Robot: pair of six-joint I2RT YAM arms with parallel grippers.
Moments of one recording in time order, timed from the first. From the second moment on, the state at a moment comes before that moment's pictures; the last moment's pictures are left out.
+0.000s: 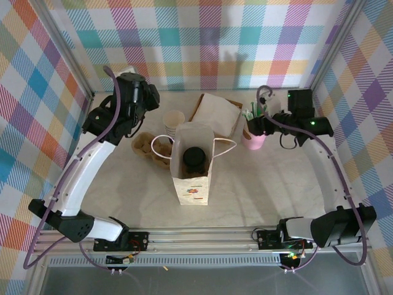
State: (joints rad) left arm -0.51 1.39 1.76 -0.86 -0.41 -0.60; right arm 0.11 1.30 1.39 -0.84 -0.51 -0.25
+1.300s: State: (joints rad) left arm -0.47 1.31 1.56 -0.83 -0.22 -0.66; right arm -0.03 1.50 1.45 -0.87 -0.68 -0.48
